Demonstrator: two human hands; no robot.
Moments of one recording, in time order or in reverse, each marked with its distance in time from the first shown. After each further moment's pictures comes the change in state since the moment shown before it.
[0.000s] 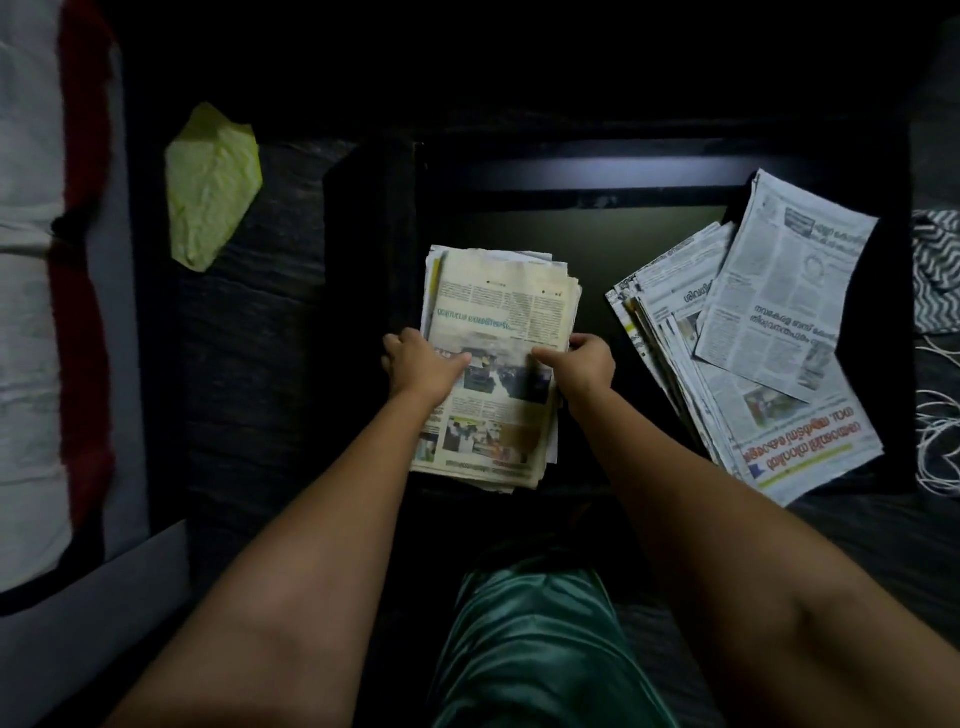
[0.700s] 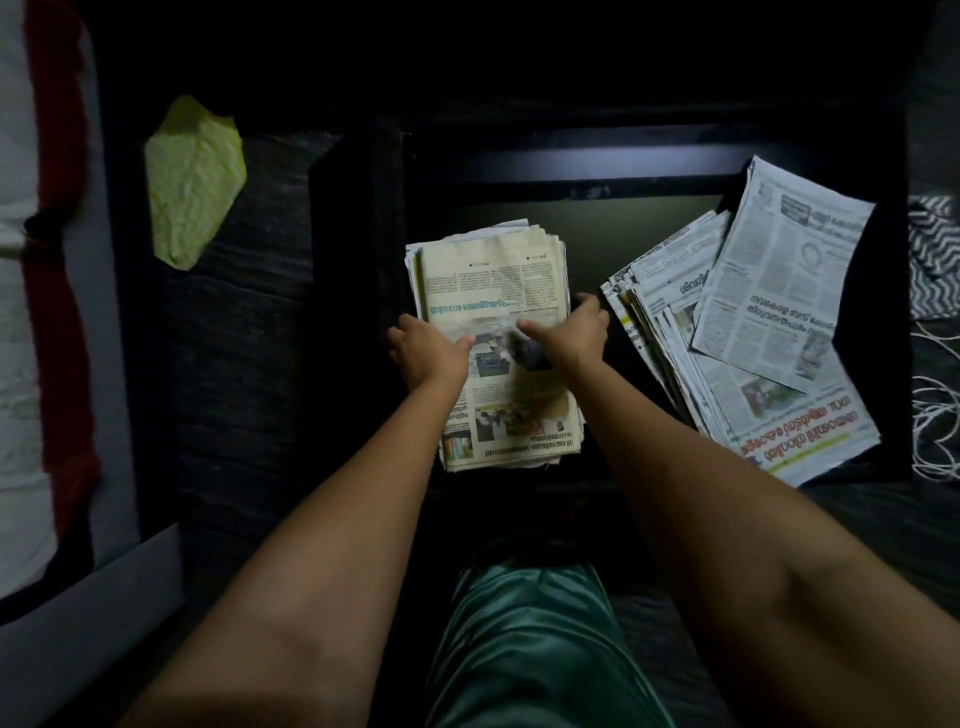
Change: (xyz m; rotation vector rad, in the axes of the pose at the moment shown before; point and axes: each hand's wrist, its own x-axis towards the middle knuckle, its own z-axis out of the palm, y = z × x) left_hand -0.002 0.031 0.018 -0.092 0.180 -0.121; right_hand 0.013 -0.022 0.002 -0.202 0.036 -0.073
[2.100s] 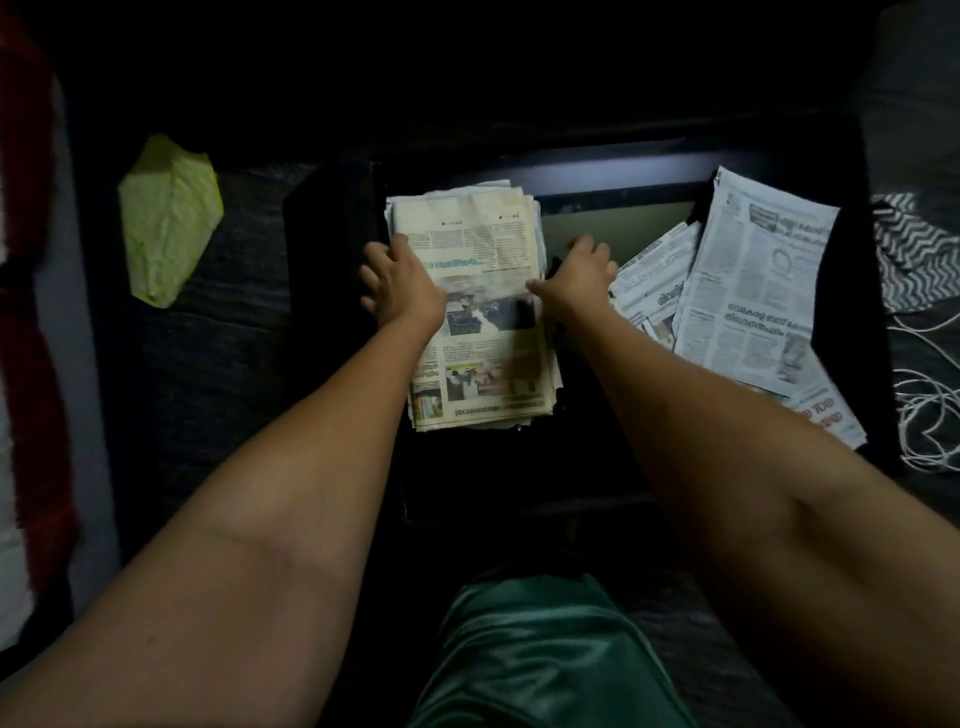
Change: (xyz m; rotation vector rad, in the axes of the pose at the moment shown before) left_hand 0.045 0.071 -0.026 0.174 0.031 0.350; right_hand 0.041 -0.052 -0.044 -0.251 0.091 -0.209
